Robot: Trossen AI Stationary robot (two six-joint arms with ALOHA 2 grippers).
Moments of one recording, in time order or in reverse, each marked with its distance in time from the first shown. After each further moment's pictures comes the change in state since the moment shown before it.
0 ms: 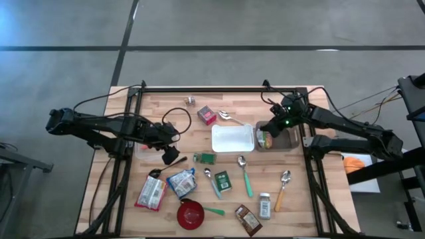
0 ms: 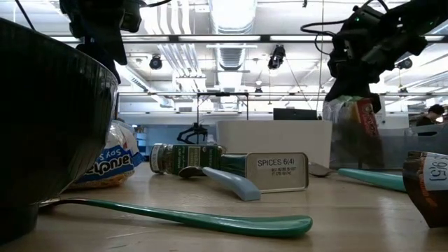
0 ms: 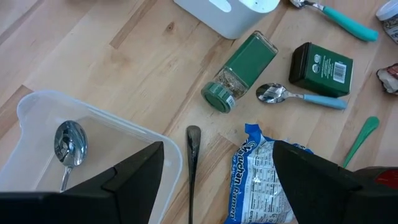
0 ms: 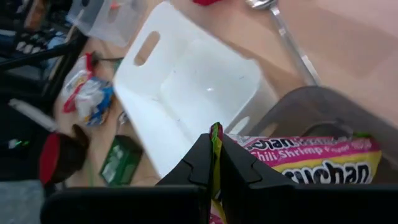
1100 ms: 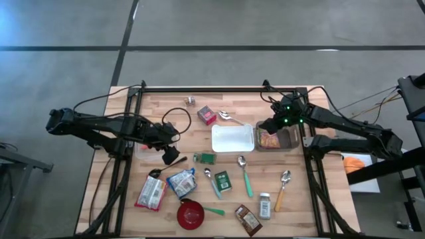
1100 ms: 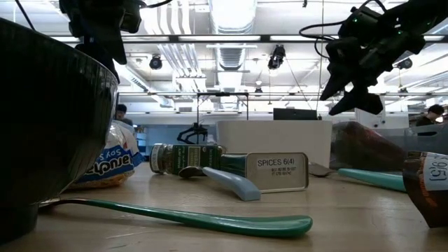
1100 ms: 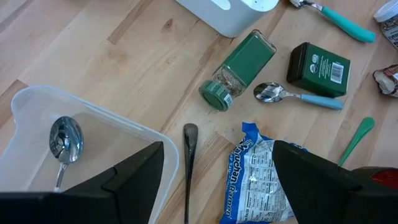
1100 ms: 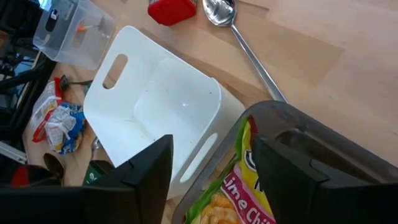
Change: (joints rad) left arm 0.000 0.000 0.000 0.000 0.011 -0.019; right arm 0.001 0.018 0.010 -0.008 0.117 0.053
